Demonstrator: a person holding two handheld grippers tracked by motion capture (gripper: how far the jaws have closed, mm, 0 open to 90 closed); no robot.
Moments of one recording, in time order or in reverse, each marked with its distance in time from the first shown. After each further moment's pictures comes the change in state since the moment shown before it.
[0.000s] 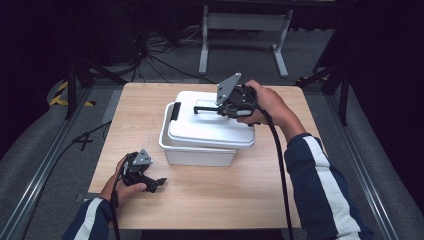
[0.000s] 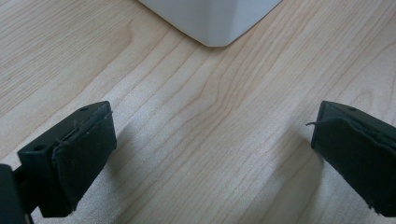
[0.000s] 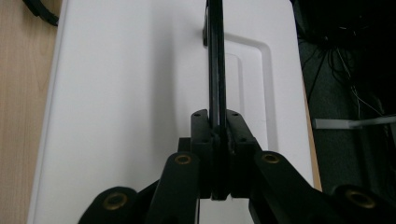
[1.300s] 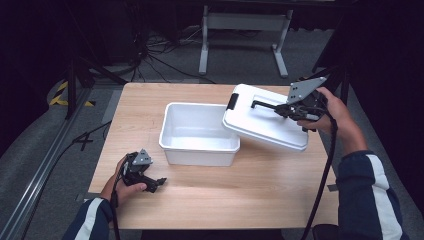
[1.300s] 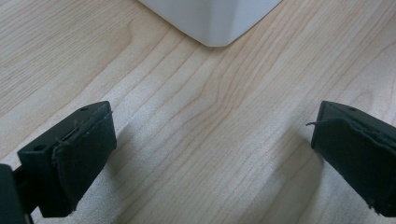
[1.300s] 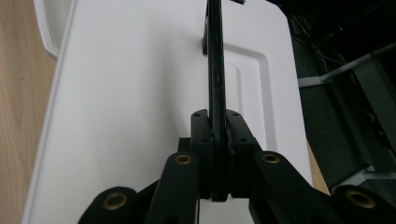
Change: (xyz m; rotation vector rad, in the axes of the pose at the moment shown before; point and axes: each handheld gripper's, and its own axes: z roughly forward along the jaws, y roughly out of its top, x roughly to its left) left arm 0.000 0.000 0.000 -0.004 0.004 0.001; right arm 0.004 -0.138 -0.078 -0.023 -0.128 0.200
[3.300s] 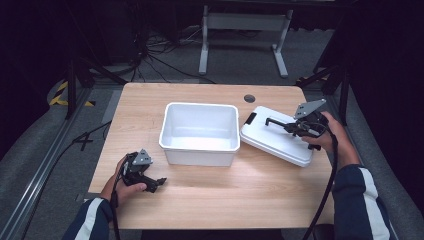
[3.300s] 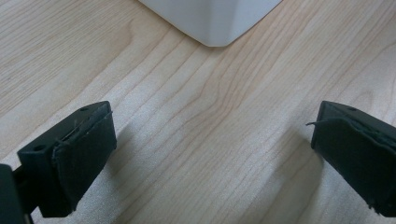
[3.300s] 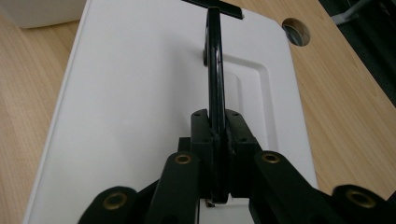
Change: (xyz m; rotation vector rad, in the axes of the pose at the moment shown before) left arm 0.000 0.000 0.000 0.000 0.000 0.000; right arm 0.001 -0.104 0.066 0.077 0.020 0.230
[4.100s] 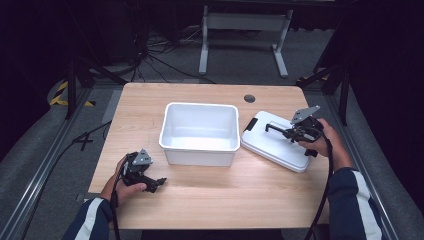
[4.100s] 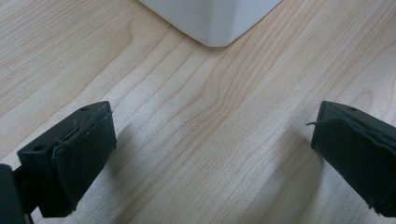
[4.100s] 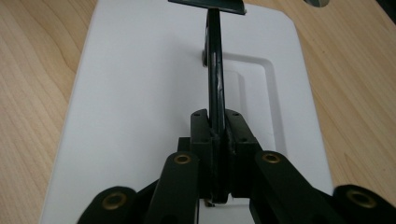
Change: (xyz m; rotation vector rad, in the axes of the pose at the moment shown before) left arm 0.000 0.000 0.000 0.000 0.000 0.000; right arm 0.000 -0.023 0.030 0.045 0.010 0.054
